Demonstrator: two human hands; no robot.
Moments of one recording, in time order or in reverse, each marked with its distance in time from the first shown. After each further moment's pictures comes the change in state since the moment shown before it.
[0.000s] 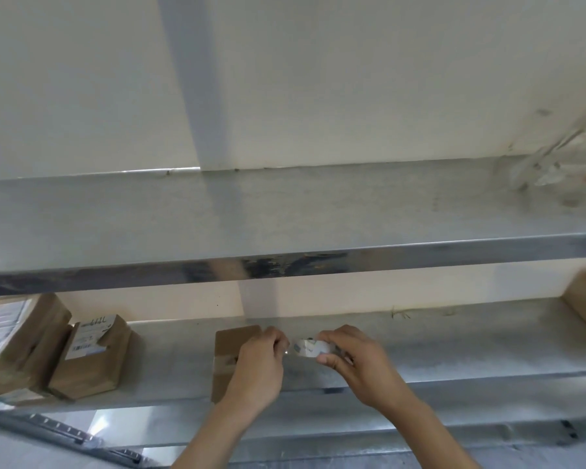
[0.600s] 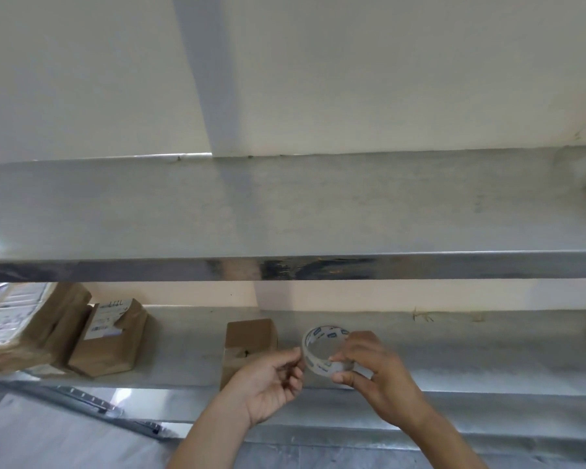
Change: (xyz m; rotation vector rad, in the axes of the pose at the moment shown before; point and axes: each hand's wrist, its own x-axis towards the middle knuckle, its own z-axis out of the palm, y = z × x) left_hand 0.002 -0.005 0.004 -1.345 -0.322 -0.872; right_hand -0.002 0.028 0.005 0.148 -0.046 -0.048
